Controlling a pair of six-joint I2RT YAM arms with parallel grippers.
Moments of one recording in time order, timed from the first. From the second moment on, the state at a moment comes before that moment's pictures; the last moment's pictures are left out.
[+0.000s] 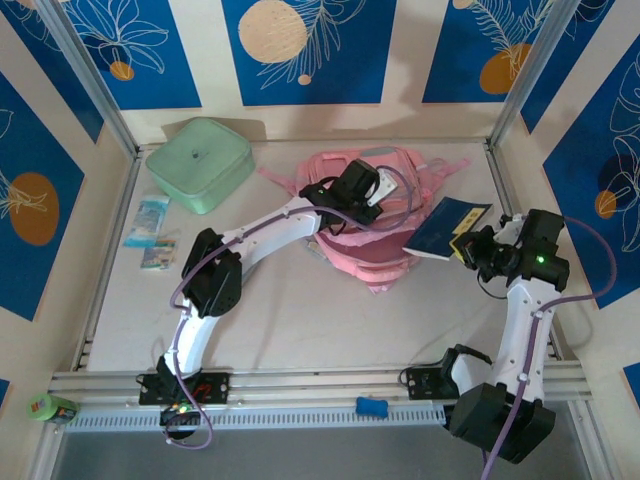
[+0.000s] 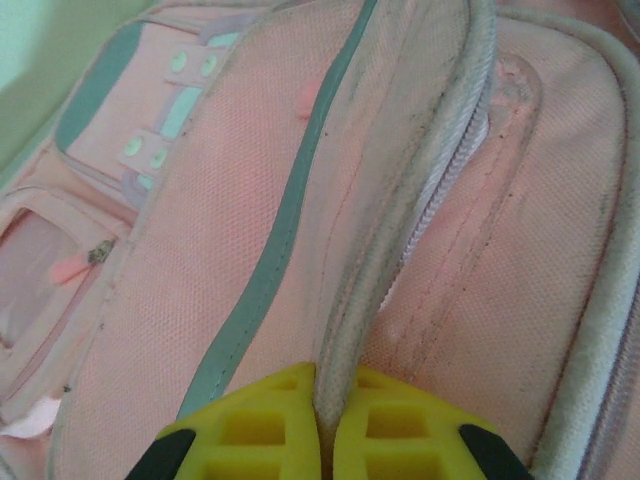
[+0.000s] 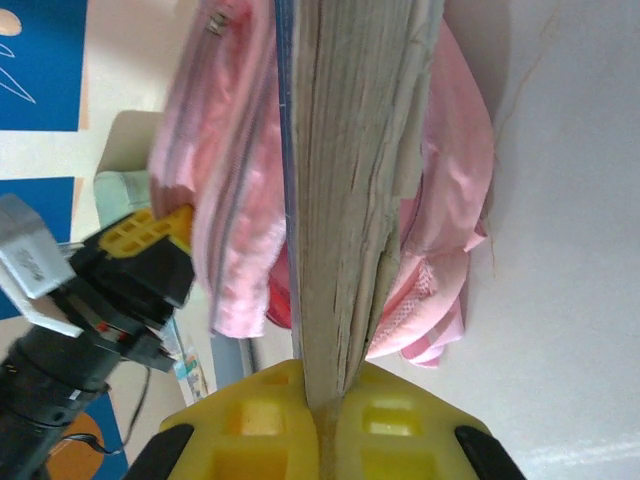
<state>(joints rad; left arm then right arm) -0.86 2.13 1.95 -0.55 -0.09 0.16 -0.45 0.93 0.97 -1.04 -0.70 0.57</state>
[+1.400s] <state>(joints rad) -0.81 2.13 2.10 -0.63 -0.07 -0.02 -0.07 1.62 0.88 -0.23 -0.77 0.69</state>
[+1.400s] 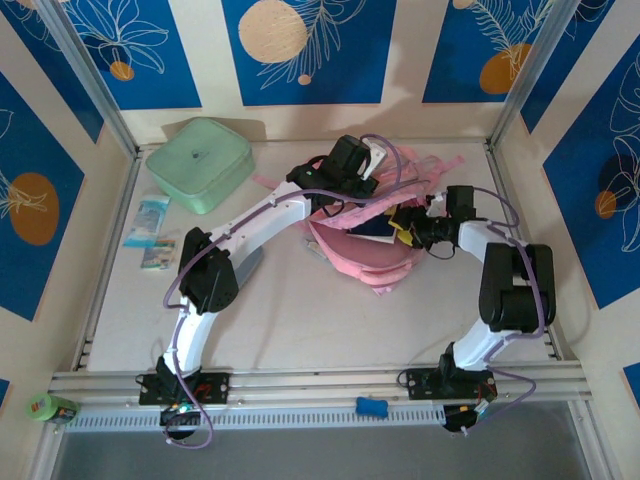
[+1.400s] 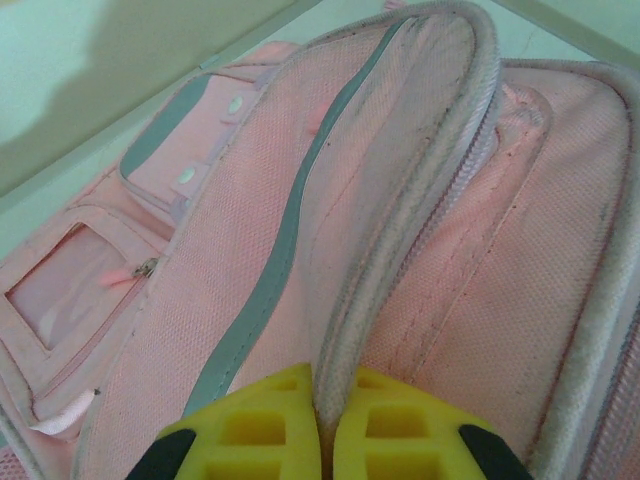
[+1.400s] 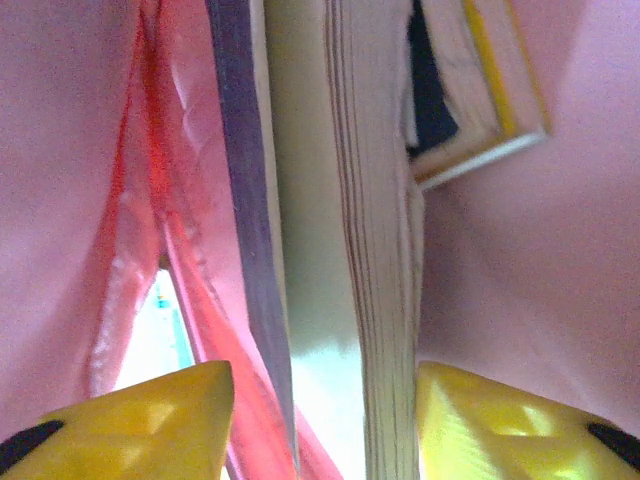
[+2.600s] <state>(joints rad) -0.80 2.13 2.10 -0.62 -0.04 -0.04 0.04 1.66 0.86 -0.05 -0.46 0.83</state>
